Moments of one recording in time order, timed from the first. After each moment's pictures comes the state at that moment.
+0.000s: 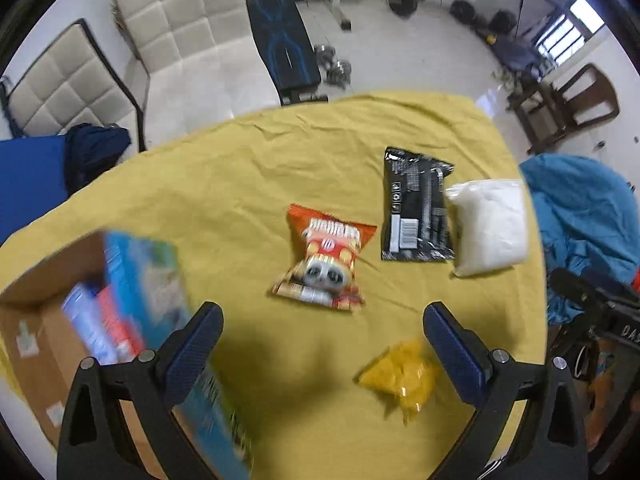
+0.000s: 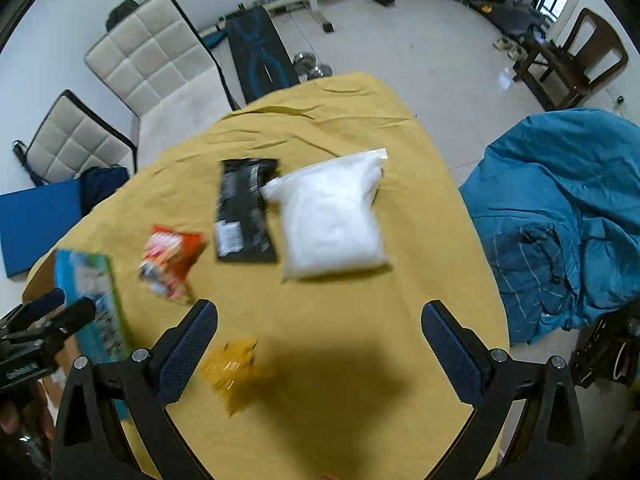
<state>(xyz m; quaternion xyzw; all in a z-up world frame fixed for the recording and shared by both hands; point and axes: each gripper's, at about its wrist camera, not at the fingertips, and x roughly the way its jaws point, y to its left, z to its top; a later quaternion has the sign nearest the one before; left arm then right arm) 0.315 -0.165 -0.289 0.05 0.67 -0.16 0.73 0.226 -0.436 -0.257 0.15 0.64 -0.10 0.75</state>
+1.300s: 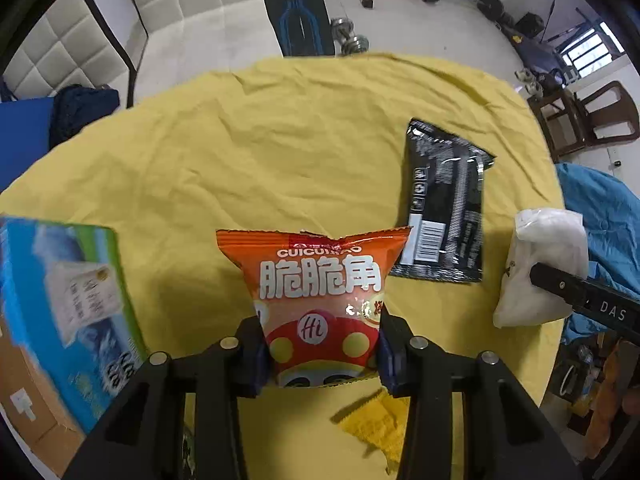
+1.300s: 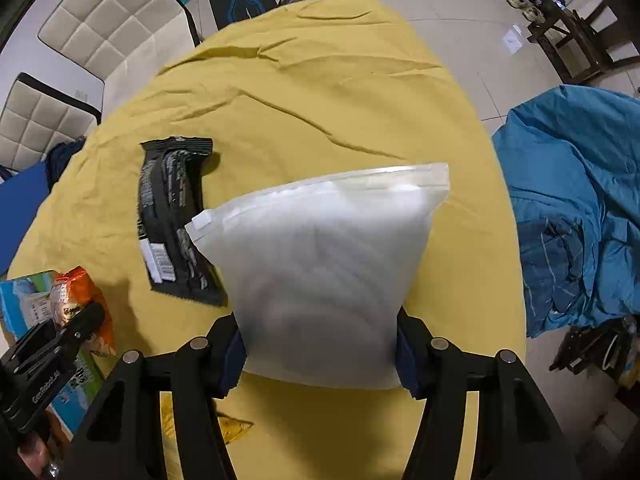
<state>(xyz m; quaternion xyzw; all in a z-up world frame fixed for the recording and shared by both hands) 0.310 -0.175 -0.350 0.02 0.69 -0.13 0.71 0.296 -0.472 -0.378 0.16 0.72 -0.10 0.67</state>
